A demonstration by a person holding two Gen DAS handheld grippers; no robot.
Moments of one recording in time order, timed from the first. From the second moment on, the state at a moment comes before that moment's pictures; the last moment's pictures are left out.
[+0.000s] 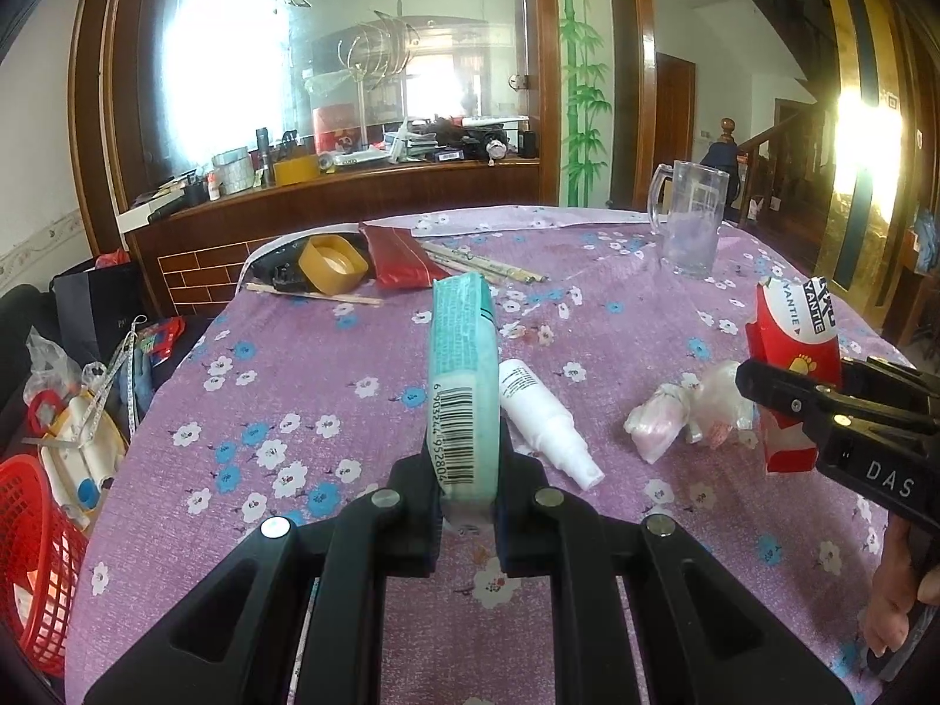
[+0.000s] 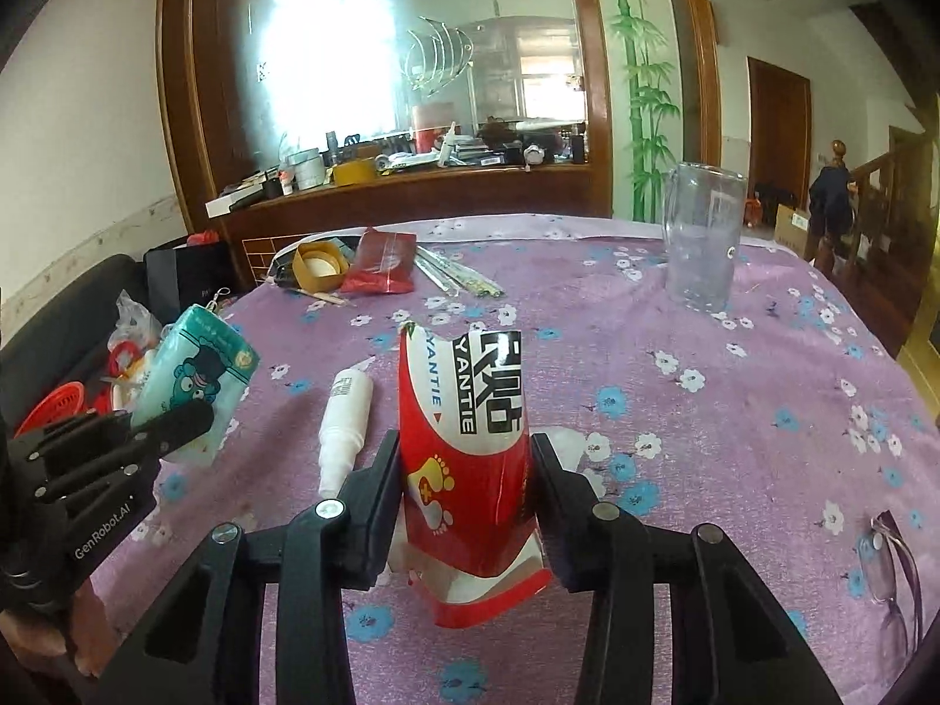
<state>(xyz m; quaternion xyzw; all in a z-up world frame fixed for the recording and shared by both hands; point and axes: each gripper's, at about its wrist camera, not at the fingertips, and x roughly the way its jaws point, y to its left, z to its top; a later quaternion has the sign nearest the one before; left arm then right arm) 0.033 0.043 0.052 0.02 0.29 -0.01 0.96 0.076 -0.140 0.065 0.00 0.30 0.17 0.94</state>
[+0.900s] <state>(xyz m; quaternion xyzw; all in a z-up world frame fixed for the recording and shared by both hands) 0.037 0.045 0.051 0.02 0.29 0.01 0.96 0.087 -0.147 0.052 -0.03 0.34 0.09 0.94</state>
